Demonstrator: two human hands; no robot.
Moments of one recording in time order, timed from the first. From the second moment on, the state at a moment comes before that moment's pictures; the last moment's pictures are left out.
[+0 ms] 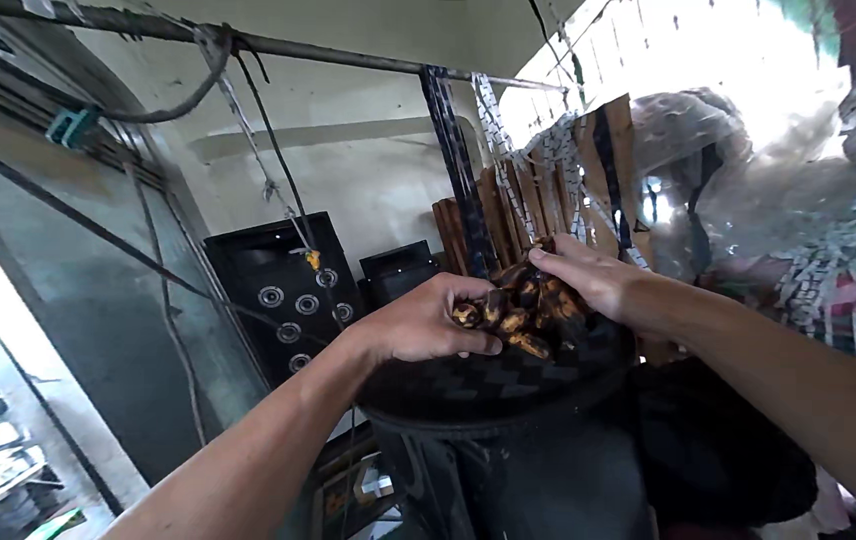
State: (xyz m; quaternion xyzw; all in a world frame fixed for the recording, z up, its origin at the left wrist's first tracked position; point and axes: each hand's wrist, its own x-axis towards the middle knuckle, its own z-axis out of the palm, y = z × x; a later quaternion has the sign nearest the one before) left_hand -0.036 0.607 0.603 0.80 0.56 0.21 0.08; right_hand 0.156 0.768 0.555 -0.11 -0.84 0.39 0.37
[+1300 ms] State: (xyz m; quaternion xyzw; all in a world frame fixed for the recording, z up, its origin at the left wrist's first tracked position) left_hand -0.020 0.585 0.634 0.70 0.69 0.12 0.14; right_hand 0.167 0.742 0.553 -0.12 -0.80 0.43 0.39
